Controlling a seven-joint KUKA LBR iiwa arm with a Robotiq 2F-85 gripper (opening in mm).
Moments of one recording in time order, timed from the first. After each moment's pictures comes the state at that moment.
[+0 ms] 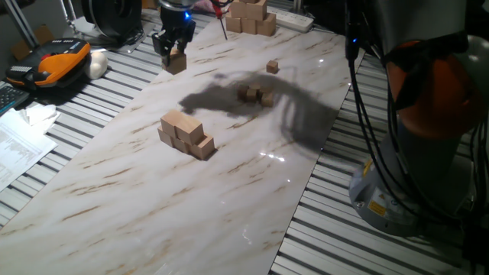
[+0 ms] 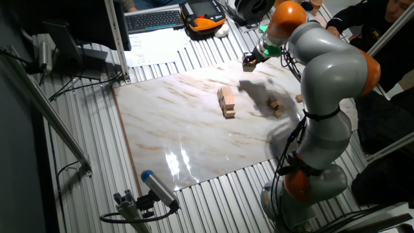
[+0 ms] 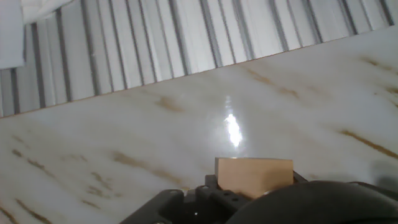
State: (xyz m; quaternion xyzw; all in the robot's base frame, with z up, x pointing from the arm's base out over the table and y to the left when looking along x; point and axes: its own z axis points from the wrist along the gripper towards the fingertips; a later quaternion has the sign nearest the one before) arm 0.642 -0.050 0.175 0.10 0.99 0.06 0.10
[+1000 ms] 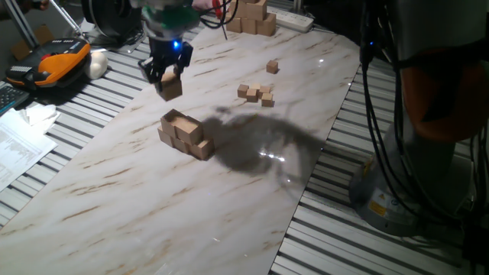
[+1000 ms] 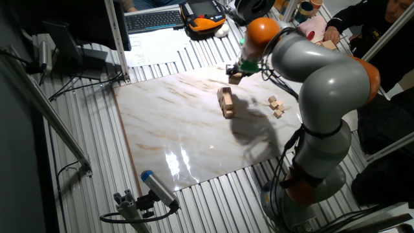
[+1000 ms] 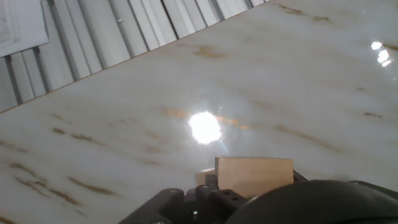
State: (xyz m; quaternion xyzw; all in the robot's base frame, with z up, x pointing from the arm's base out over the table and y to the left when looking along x) arm 0.591 0.050 0.175 0.17 0.98 0.02 0.10
